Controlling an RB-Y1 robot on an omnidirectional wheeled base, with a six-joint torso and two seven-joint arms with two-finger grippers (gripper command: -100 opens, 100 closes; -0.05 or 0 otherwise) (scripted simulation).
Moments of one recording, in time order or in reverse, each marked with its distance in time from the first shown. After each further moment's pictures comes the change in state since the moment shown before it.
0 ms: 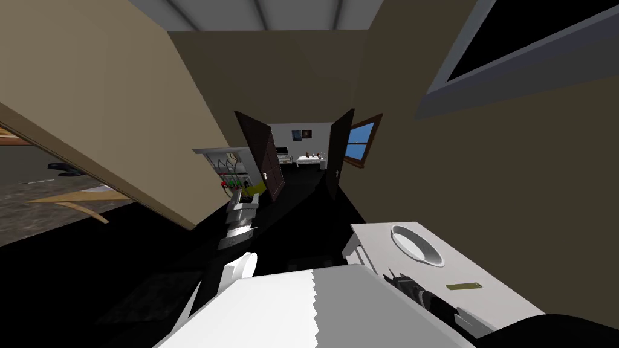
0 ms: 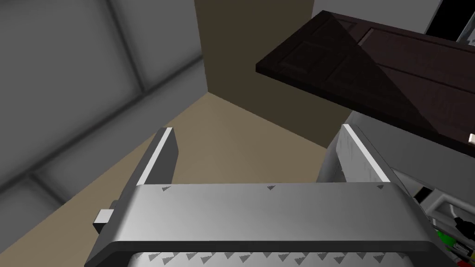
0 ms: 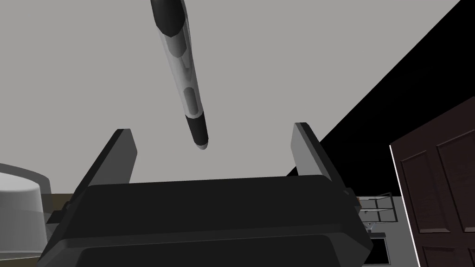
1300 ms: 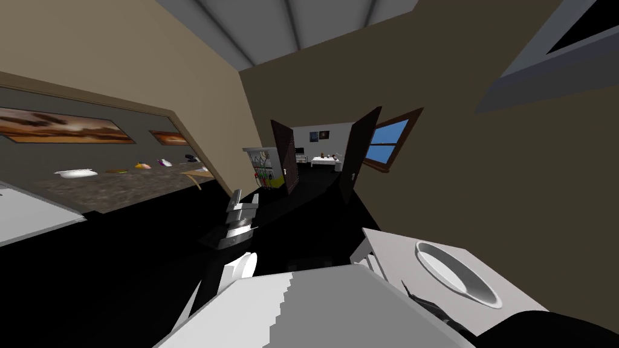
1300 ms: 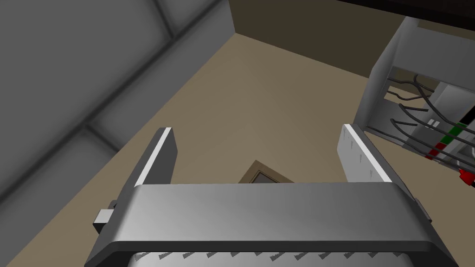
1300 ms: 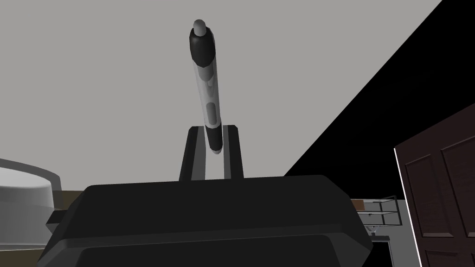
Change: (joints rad) left arm 0.001 0.000 0.000 0.000 0.000 0.000 0.000; right arm 0.127 0.063 -0.120 -0.016 -0.090 0.075 0.005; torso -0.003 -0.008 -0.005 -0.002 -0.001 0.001
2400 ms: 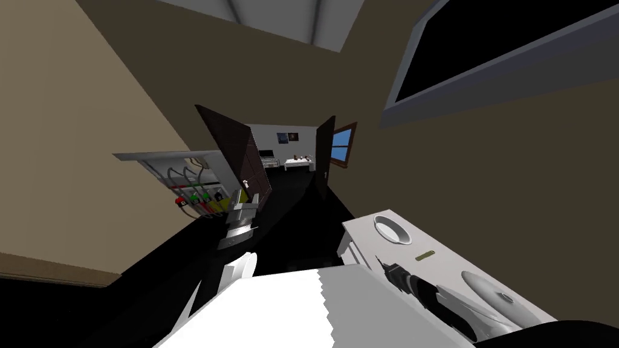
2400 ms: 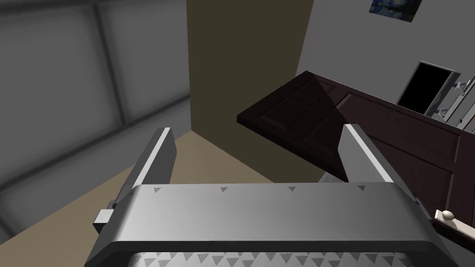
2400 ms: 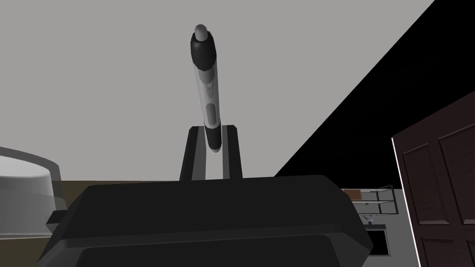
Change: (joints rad) left arm 0.000 0.000 0.000 0.000 0.000 0.000 0.000; right arm -0.228 -0.111 0.216 0.025 0.161 -0.125 -0.011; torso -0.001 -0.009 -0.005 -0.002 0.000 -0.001
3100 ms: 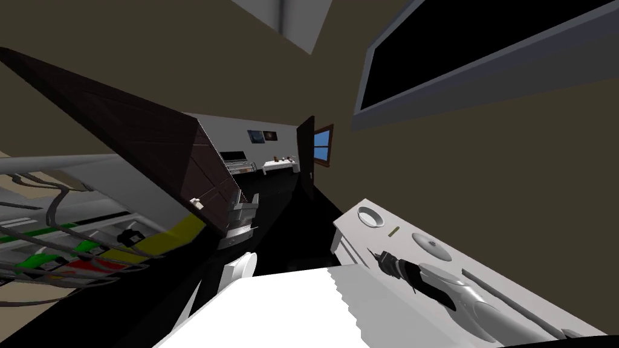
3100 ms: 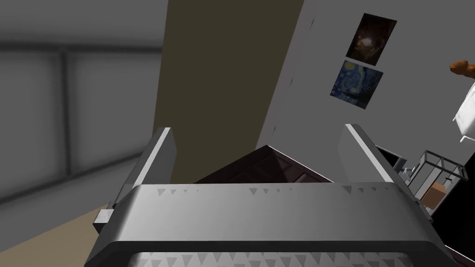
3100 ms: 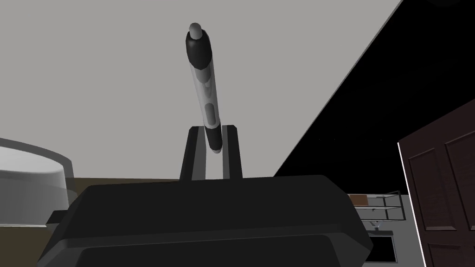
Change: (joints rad) left arm 0.000 0.000 0.000 0.000 0.000 0.000 0.000; right arm -0.139 -0.070 0.131 0.012 0.100 -0.082 -0.005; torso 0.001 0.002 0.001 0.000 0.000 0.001
